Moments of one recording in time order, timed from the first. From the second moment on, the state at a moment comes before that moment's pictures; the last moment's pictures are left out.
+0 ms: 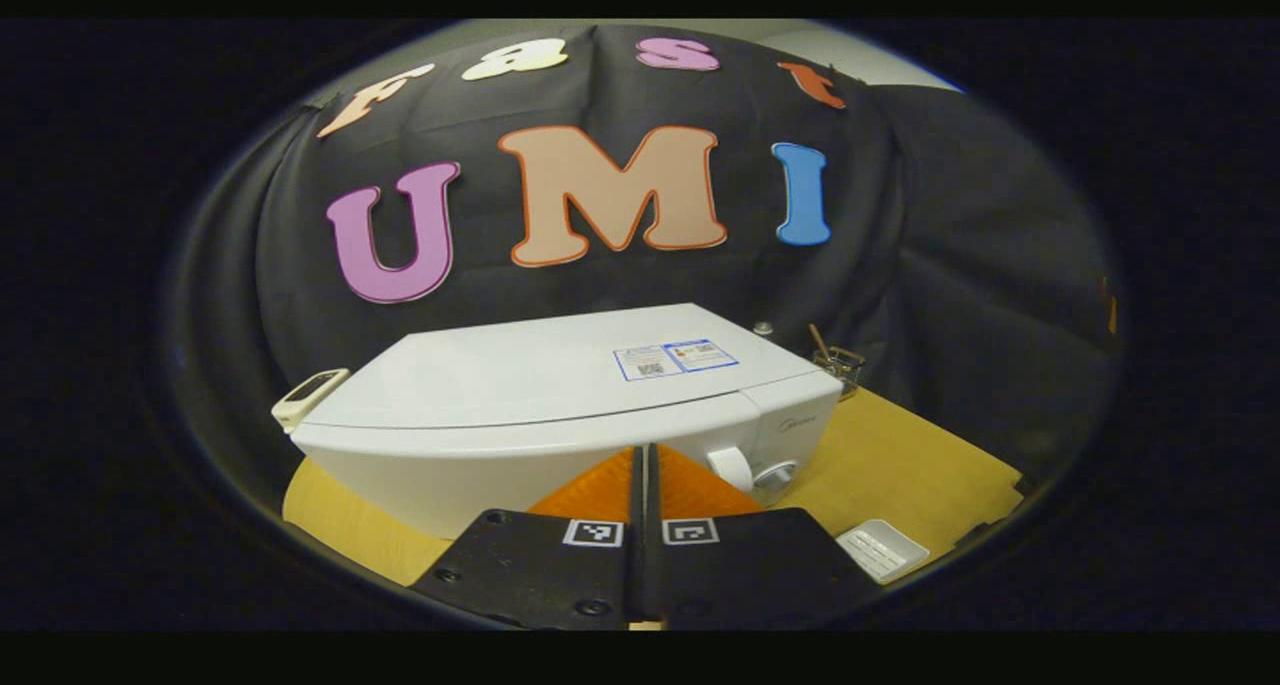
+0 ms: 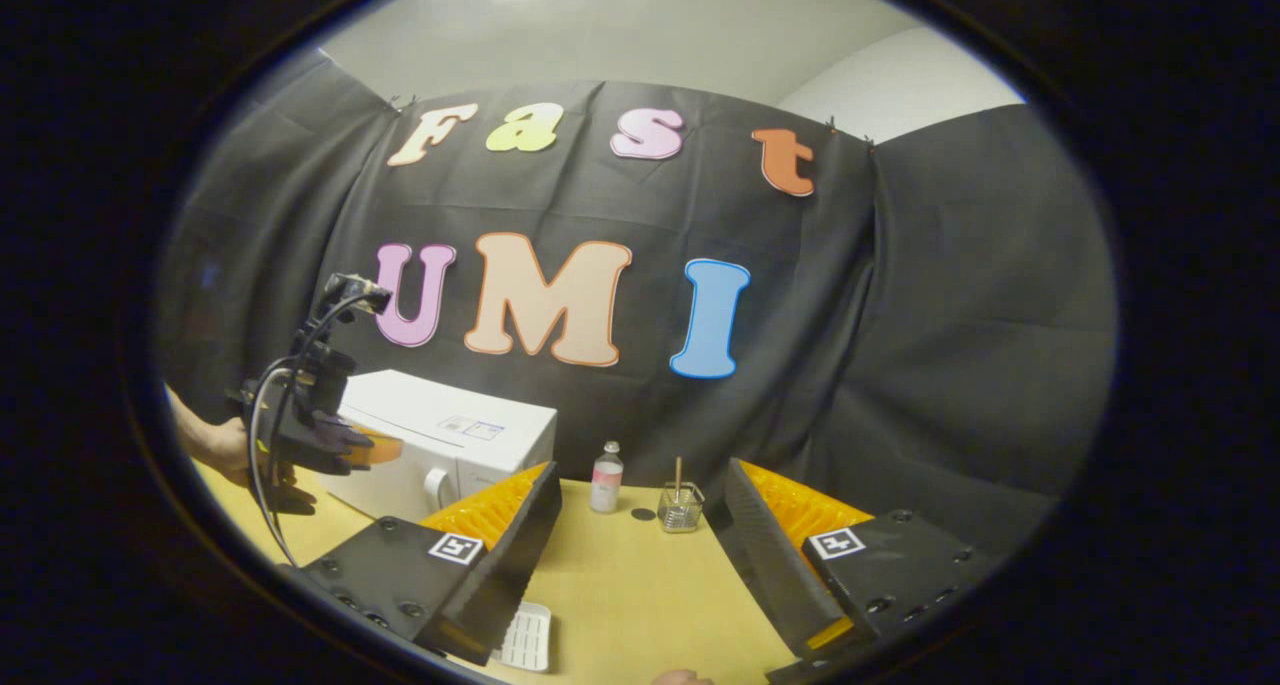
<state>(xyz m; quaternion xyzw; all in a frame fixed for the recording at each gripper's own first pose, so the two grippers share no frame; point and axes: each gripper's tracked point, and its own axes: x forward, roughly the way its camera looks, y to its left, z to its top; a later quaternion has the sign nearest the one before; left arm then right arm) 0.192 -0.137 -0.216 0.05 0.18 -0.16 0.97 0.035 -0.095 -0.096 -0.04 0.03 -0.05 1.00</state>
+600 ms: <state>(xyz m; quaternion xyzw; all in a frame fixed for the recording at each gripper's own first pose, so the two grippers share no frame) 0.115 -0.113 -0.072 0.04 0.03 -0.19 0.98 0.024 -0.090 -0.090 -0.03 0.03 -0.06 1.00</state>
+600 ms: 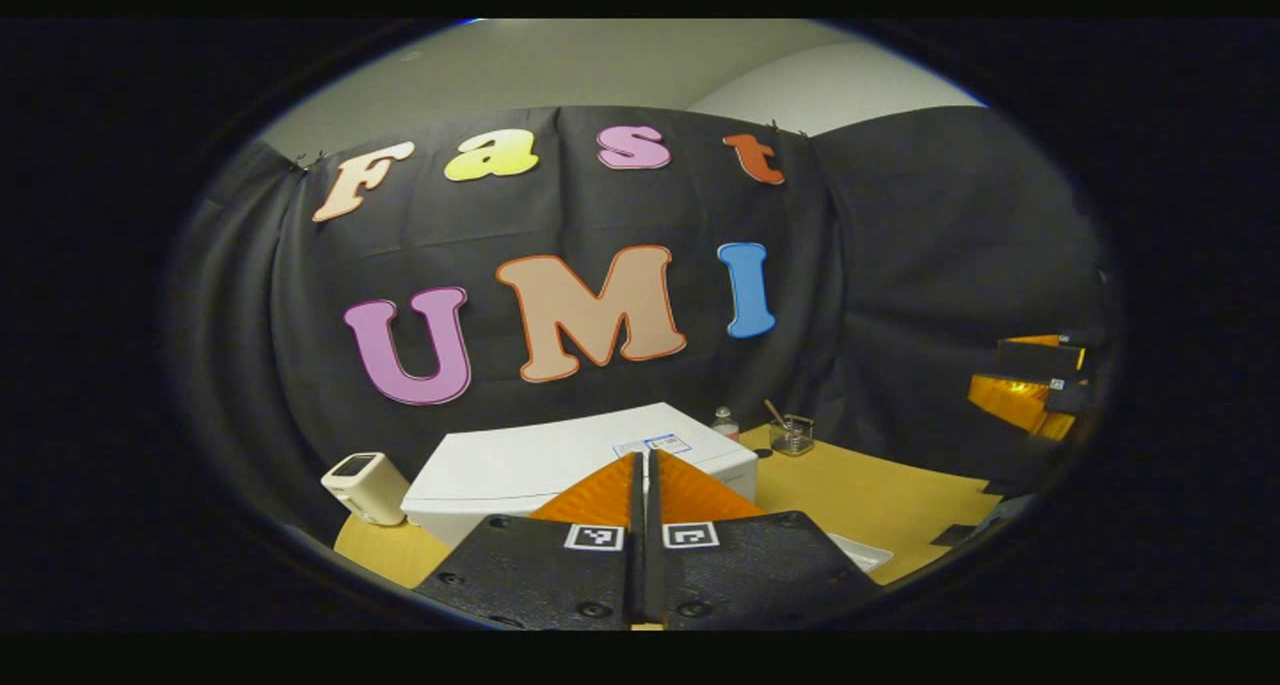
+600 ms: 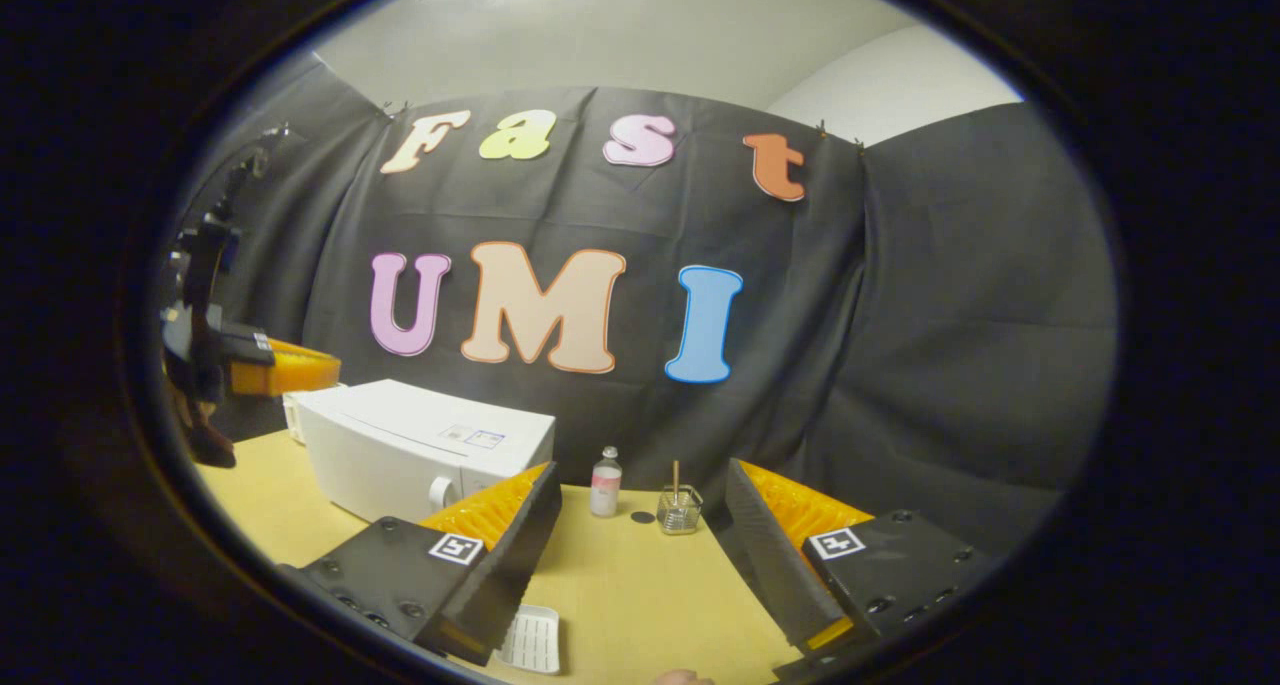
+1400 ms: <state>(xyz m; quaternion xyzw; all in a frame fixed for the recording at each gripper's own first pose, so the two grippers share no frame) 0.084 -0.087 -0.033 0.00 -0.01 -0.16 0.99 0.022 -0.064 -0.084 -0.03 0.02 -0.05 1.00</state>
